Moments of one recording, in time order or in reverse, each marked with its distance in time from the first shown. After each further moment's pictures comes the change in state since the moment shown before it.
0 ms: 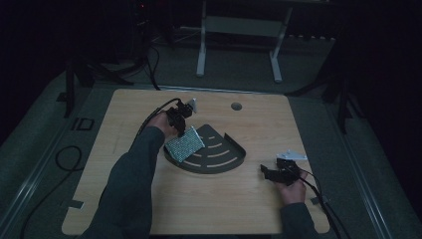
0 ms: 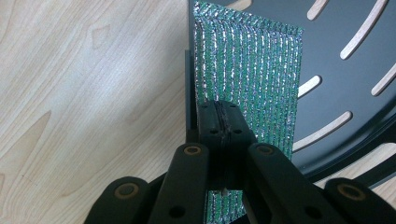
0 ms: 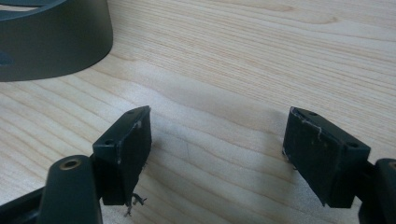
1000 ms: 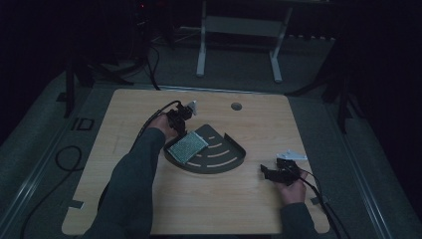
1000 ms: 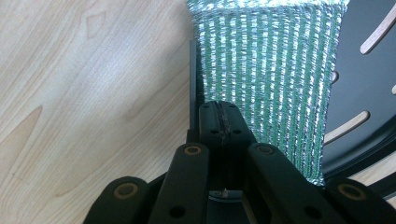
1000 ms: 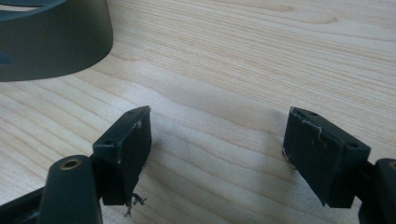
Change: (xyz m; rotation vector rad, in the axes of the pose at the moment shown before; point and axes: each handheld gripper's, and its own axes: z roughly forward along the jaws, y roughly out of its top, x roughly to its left) left arm 0.002 0.000 0.013 0.034 0.004 -0.018; right arm 0.000 0.000 0.000 0.000 0.000 0.000
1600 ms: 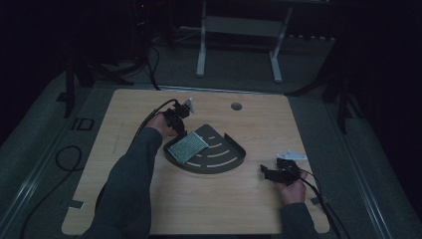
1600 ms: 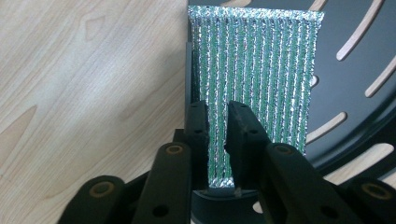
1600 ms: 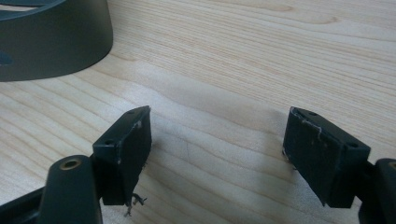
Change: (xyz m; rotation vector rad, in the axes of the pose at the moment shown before) left arm 0.006 -0.010 -0.012 -0.070 -0.056 -0.022; right arm 0.000 0.000 0.000 0.000 0.000 0.000
